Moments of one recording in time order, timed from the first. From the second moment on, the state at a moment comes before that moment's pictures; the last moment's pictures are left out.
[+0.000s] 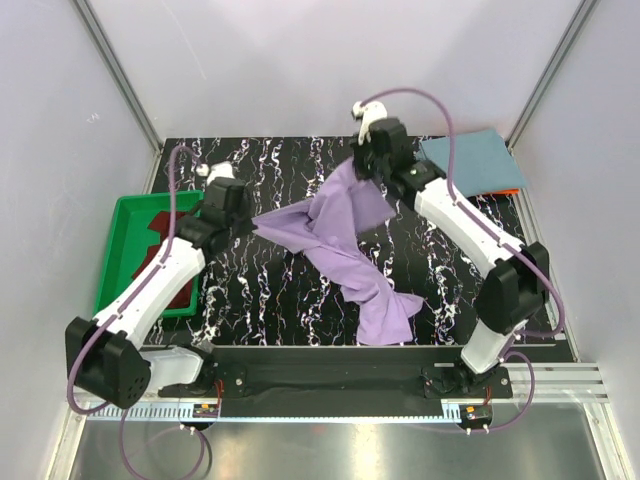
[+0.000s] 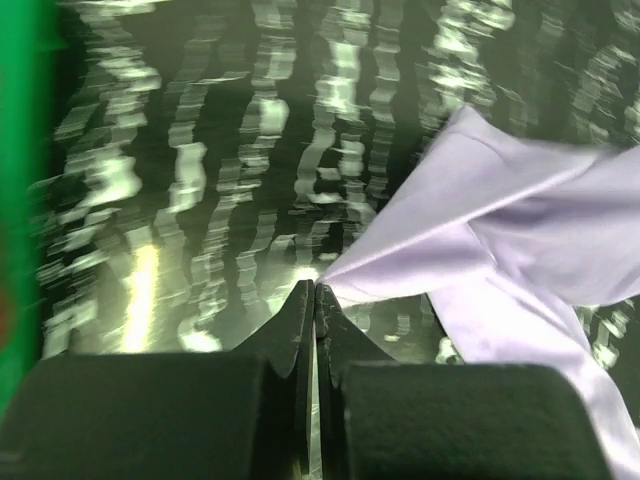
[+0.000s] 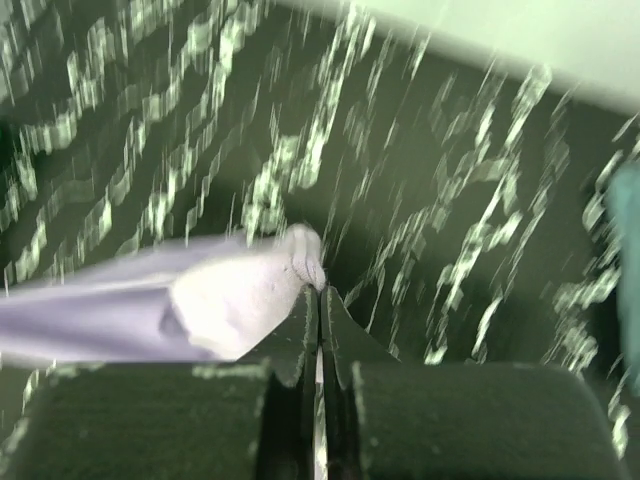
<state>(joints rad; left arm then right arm) -0.41 1.25 1.03 -0.50 -0.26 -0.54 0.55 1.70 1.55 -0.35 0.12 0.09</state>
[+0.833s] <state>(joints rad) -0.22 1.08 1.17 -0.85 -0.58 -0.53 0.44 2.13 2.04 -0.18 0.10 -0.04</state>
